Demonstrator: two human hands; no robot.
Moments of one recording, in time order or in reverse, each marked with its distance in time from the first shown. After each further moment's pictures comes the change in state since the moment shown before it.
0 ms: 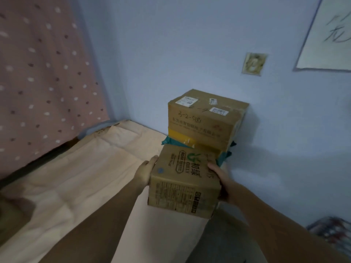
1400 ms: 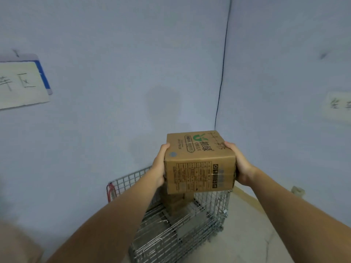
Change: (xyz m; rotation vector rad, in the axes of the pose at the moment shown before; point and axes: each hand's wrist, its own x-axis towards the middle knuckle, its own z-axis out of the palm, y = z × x) left_hand -0.670 -0.029 0.497 0.045 -1.387 0.060; right_hand -0.763 0.364 -0.357 0.521 1.025 -0.511
